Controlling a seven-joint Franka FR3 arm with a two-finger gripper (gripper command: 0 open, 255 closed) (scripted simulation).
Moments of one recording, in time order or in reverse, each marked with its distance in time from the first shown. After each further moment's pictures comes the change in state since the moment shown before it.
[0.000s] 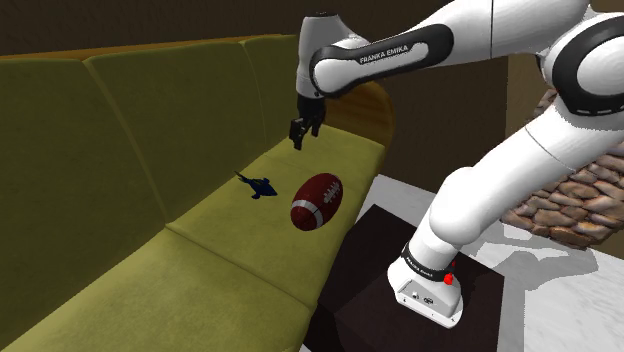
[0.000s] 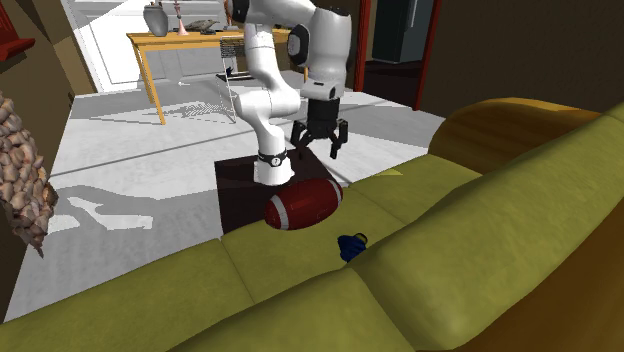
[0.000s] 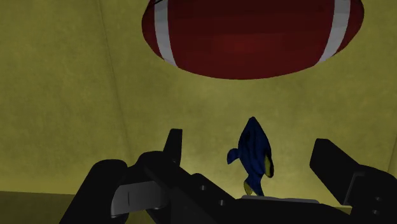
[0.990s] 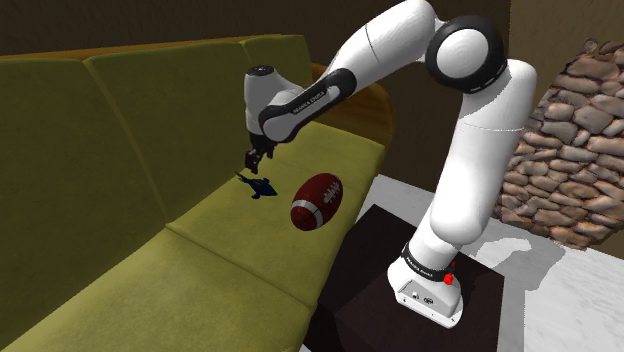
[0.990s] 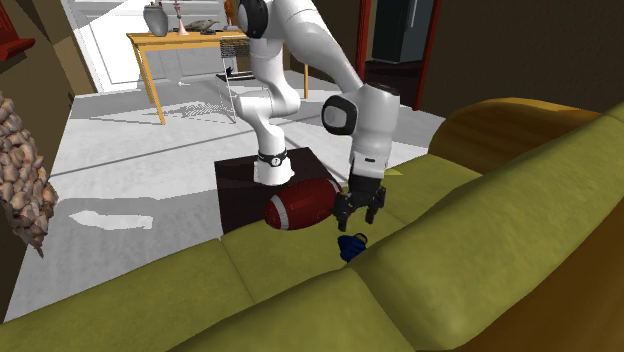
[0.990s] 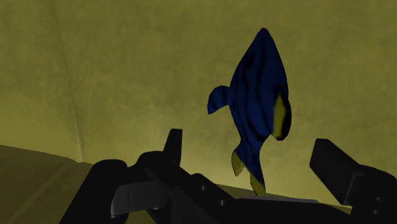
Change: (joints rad) arm 0.023 0.559 0.053 0.257 -0.219 0.315 0.131
